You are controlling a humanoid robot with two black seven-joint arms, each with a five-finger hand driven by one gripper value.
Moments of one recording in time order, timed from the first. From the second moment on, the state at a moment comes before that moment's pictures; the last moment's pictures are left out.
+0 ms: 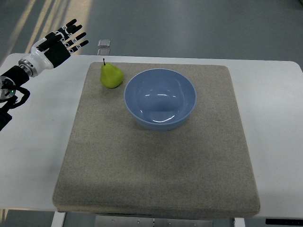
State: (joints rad) left arm -0.91 0.39 -0.72 -0.43 -0.20 -0.61 0.08; right arm 0.02 0.00 -0.04 0.07 0.00 0.16 0.01
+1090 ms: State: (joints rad) left arm -1.01 0.42 -0.70 -0.49 0.32 -0.61 0.03; right arm 0.02 0.00 -0.04 0.07 0.00 0.16 0.01
